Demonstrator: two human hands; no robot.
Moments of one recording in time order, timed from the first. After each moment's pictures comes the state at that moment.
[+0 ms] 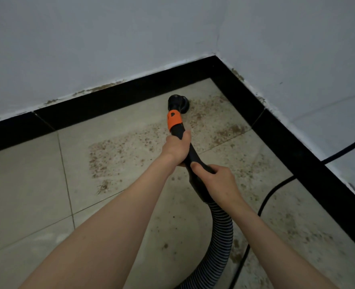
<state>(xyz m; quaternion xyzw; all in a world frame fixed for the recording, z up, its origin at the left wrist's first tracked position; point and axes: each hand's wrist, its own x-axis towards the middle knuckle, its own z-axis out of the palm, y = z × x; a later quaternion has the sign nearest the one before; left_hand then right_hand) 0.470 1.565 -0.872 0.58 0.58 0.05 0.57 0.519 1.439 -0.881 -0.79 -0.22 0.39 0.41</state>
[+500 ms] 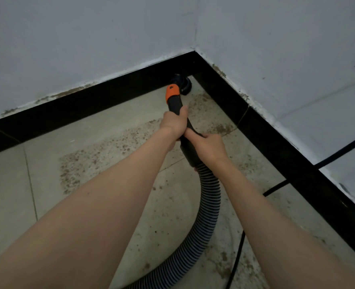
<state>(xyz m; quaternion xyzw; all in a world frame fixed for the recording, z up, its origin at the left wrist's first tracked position) 0.552 1.598 -0.872 0.60 0.55 0.12 0.58 0.590 1.496 -0.876 -0.79 -0.17 0.39 0.45</state>
